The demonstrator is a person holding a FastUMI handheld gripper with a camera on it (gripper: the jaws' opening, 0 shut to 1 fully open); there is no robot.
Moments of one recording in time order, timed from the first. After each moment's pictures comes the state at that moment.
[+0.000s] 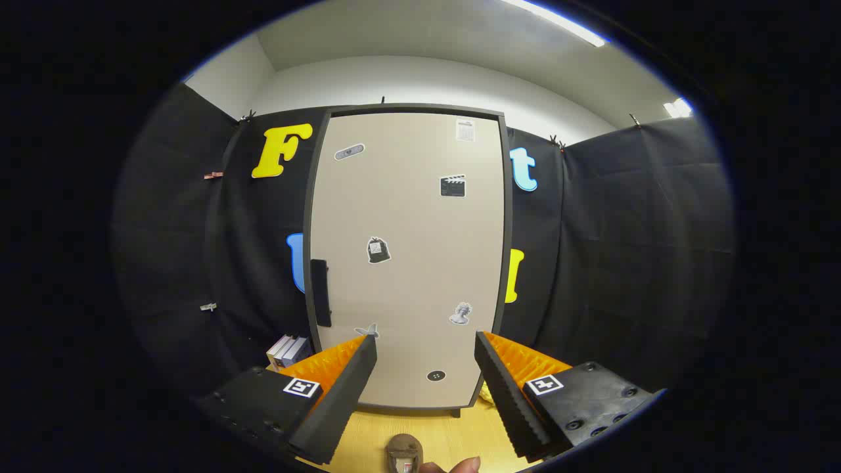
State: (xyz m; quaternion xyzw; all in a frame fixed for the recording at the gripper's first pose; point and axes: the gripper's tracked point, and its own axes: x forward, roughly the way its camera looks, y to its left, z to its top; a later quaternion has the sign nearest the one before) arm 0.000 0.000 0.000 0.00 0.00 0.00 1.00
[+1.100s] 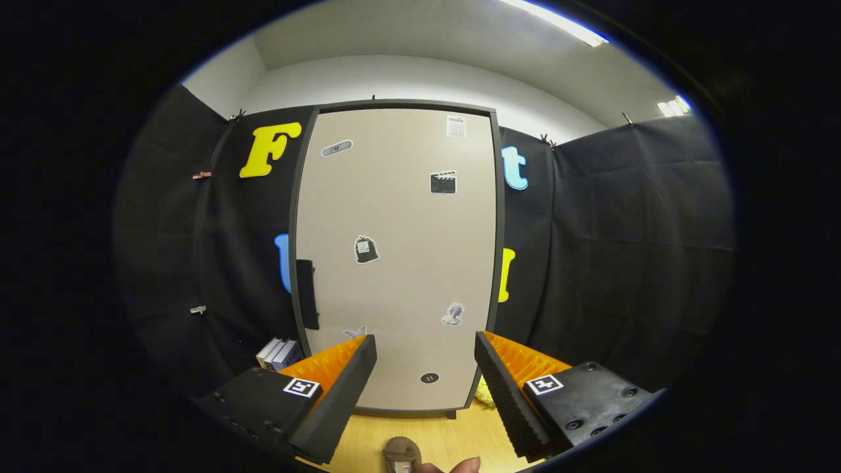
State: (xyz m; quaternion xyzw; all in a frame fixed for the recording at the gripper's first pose) arm 0.008 0.003 0.000 0.00 -0.01 -0.02 1.00
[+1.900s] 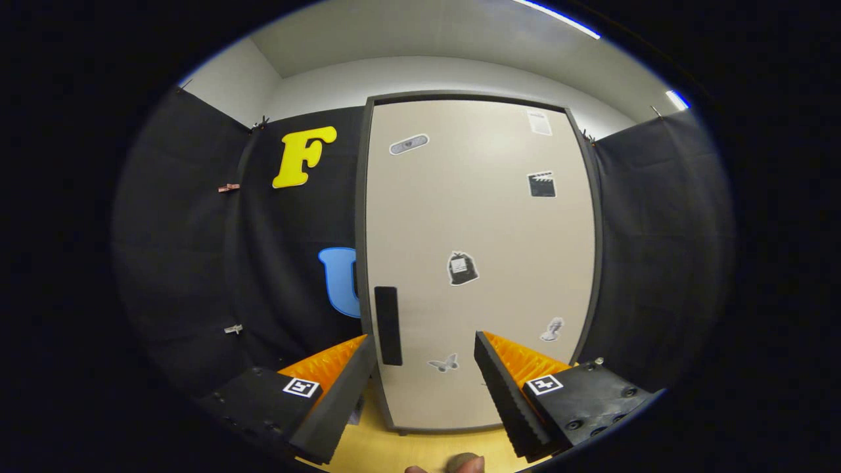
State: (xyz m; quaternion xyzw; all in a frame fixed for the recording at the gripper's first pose) arm 0.085 0.147 0.009 0.04 -0.01 0.06 1.00
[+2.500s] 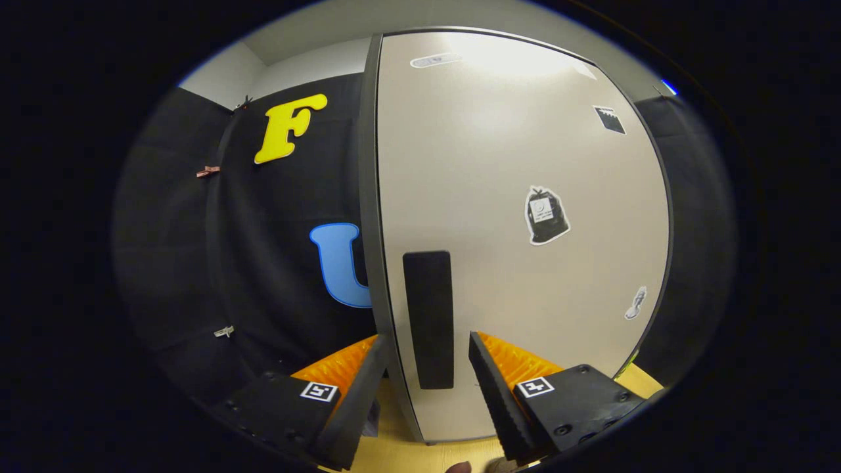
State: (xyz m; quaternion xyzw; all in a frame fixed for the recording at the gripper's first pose) arm 0.194 0.203 -0.053 0.05 0.04 0.05 1.00
